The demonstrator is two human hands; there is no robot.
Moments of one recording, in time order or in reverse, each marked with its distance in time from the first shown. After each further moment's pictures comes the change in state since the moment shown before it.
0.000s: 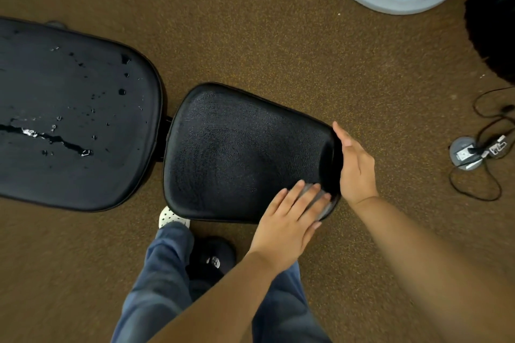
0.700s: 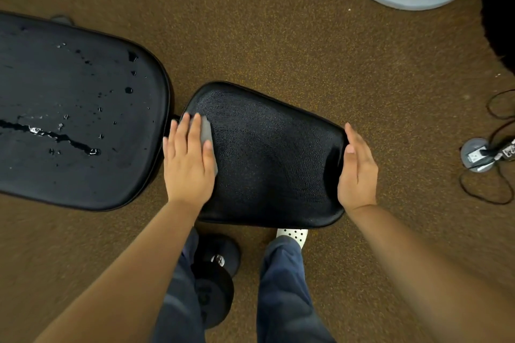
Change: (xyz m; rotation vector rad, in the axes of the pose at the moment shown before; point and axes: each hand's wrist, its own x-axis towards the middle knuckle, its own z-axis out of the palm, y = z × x) left_hand 0.002 -0.157 -0.058 -0.148 0.339 -0.644; right_hand -0.003 0.011 0.020 -0.152 0.152 -0.123
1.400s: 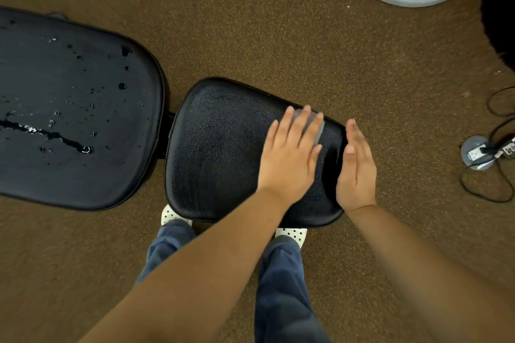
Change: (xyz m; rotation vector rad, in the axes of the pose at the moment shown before) left_hand -0.008 0.134 0.052 0.049 -0.156 0.442; right_hand -0.001 0.006 0.002 -0.065 0.000 -0.089
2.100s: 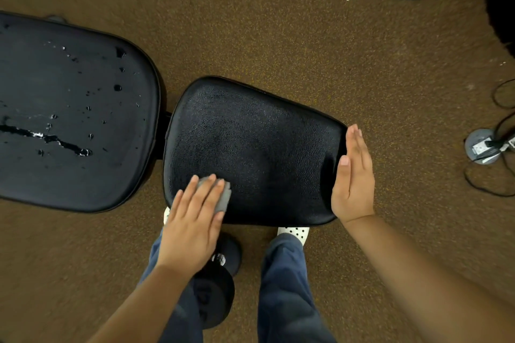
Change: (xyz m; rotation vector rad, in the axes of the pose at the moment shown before) left_hand -0.150 -0.100 -0.032 0.100 -0.148 -0.143; right_hand -0.018 0.003 0.003 -0.105 0.013 -0.059
